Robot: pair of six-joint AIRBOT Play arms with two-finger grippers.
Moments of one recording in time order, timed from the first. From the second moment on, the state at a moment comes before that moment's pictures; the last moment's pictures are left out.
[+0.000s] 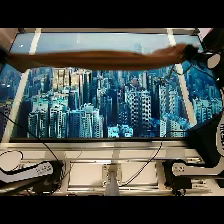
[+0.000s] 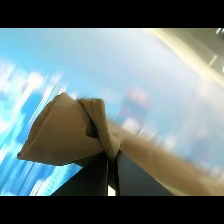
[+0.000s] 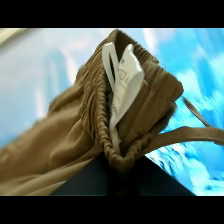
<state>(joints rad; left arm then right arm) 0.45 -1.38 1.29 1.22 -0.53 -1.60 -0.21 -1.48 1.43 -1.50 0.70 1.85</state>
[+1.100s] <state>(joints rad) 0.53 -1.37 0.96 1.62 -1.03 -1.73 -0.21 -1.44 1.18 -1.71 1.28 1.79</state>
